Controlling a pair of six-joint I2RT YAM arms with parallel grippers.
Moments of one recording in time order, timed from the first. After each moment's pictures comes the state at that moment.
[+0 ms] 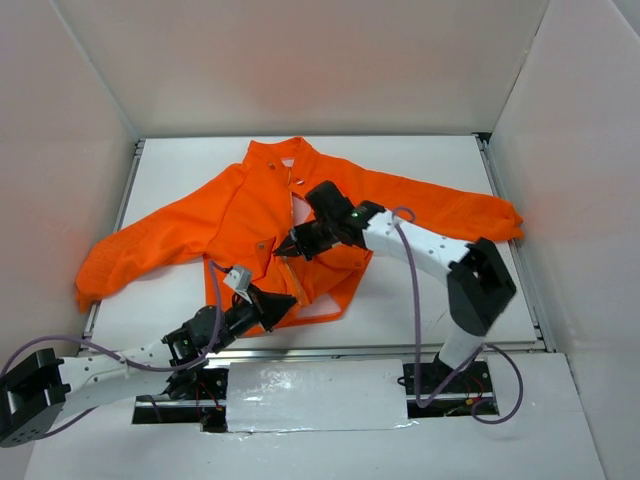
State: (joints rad) left arm -1.01 0.75 0.04 0.67 -0.17 -0.62; right arm 0.77 1.66 1.27 -0.47 -0.36 1.94
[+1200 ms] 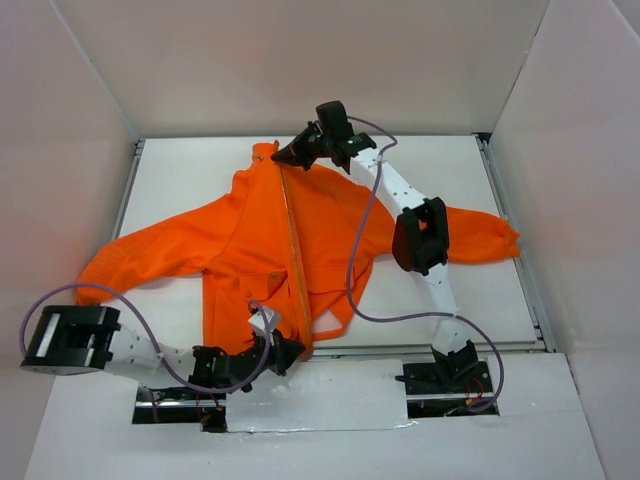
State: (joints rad) left arm -1.56 1.05 0.05 0.64 -0.65 -0.86; right arm 0.48 2.39 2.30 -0.44 -0.46 1.37
